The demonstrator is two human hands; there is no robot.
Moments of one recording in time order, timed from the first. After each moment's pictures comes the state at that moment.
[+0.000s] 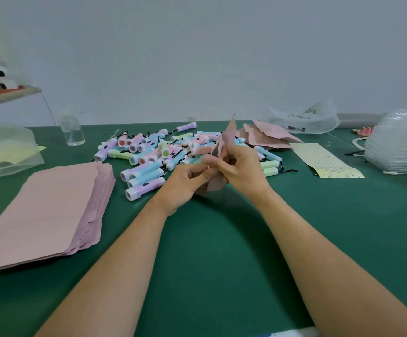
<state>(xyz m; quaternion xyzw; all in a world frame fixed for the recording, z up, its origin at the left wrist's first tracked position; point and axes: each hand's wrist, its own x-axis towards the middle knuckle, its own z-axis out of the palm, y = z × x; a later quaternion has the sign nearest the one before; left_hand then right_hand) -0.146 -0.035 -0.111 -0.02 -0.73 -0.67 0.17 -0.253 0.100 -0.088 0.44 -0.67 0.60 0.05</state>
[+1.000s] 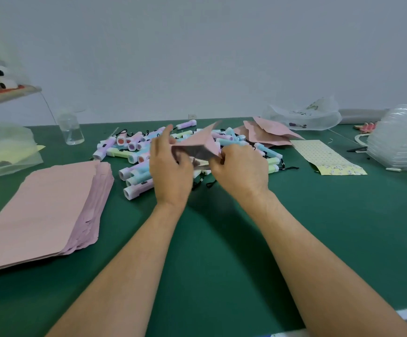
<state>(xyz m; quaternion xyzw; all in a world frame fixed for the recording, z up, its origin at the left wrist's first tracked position) -0.158 -0.026 -0.103 0.19 -0.73 -0.33 0.57 -0.233 0.094 -0.079 0.31 -0.88 0.24 0.27</state>
